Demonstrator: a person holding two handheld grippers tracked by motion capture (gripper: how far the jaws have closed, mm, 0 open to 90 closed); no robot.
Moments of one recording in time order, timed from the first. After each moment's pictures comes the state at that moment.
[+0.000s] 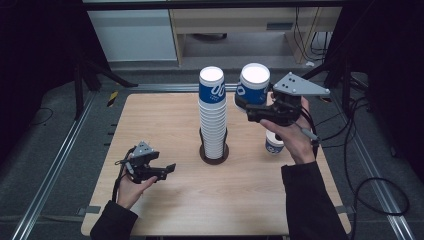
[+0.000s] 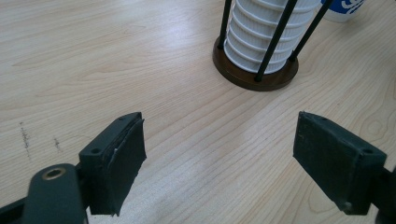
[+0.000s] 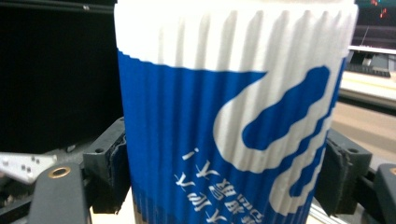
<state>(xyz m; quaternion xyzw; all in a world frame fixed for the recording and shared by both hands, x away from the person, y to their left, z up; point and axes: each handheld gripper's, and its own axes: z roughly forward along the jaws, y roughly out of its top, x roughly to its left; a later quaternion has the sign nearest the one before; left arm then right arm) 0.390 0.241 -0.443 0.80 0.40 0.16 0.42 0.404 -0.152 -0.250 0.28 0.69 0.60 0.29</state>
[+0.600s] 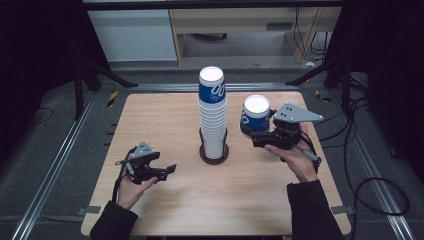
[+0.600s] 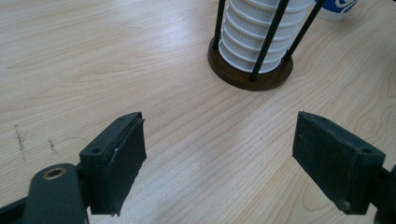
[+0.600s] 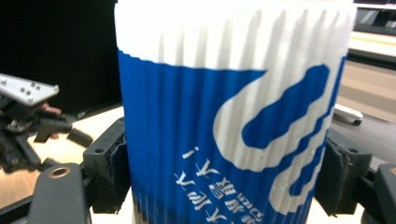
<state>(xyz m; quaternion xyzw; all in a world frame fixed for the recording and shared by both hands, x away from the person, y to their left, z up) 0.388 0.239 -0.442 0.80 0.39 0.16 0.43 0.394 -0.166 -0.317 0.28 0.73 0.57 0.26</state>
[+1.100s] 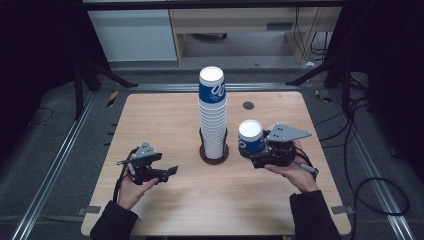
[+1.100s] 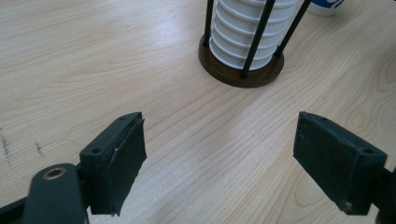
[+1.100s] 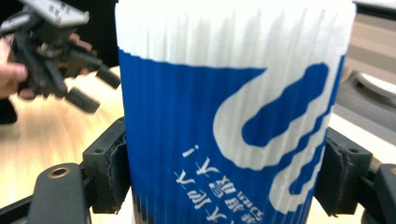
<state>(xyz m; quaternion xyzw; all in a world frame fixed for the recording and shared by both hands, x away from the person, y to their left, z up) 0.387 0.235 -0.442 0.81 0.38 0.14 0.42 0.387 -0.169 -0.370 0.24 0.78 0.54 0.20</state>
